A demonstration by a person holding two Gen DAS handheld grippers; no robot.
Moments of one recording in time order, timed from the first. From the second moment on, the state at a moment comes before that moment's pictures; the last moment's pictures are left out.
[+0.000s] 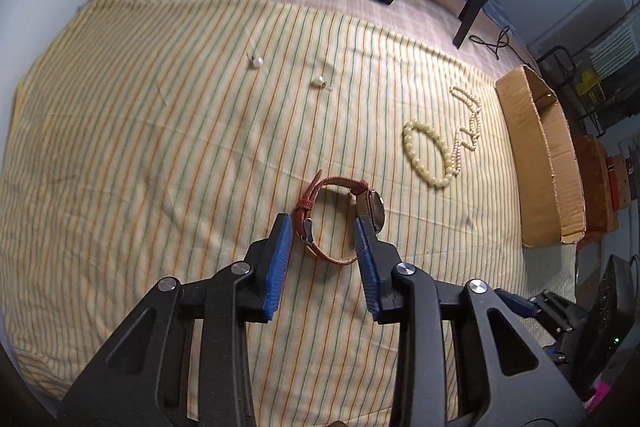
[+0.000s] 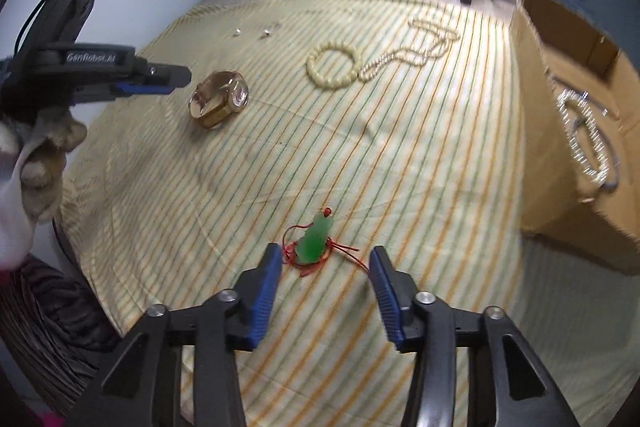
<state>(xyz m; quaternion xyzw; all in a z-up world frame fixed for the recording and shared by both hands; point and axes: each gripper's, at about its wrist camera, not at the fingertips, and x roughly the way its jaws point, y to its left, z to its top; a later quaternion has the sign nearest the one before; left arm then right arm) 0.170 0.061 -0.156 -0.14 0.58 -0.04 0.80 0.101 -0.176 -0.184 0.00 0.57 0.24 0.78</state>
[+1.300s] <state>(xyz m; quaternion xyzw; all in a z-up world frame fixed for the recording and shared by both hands) 0.185 0.051 -0.195 -0.11 0.61 -0.02 0.78 0.119 -0.153 -0.193 -0.03 0.58 0.24 0.78</state>
